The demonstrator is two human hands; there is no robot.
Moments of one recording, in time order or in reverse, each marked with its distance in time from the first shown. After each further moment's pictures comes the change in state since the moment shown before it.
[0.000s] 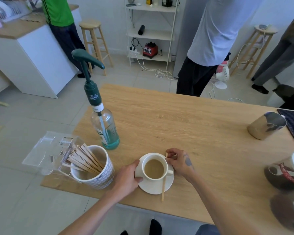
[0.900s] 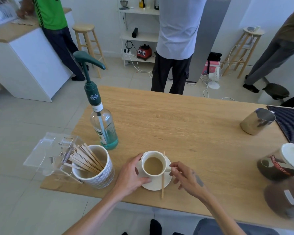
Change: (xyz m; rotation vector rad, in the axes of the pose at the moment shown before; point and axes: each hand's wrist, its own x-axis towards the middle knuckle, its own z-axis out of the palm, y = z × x) left_hand -0.017 0.010 -0.013 -0.336 0.024 0.105; right_hand -0.091 -0.001 -0.021 0.089 -0.146 -0.026
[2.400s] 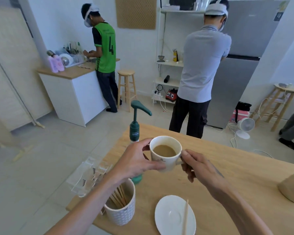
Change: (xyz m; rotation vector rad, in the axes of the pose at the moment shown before) left_hand 0.000 0.117 -0.186 -0.191 0.216 0.158; right_hand 0.027 -0.227 -0.043 0.098 -0.083 -0.249
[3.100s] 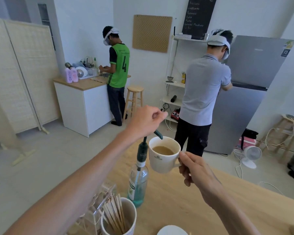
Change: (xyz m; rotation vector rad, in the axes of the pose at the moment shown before) left_hand 0.089 0.091 -0.081 0.351 0.307 0.257; right_hand 0.030 -0.069 0.016 0.087 0.055 -0.037
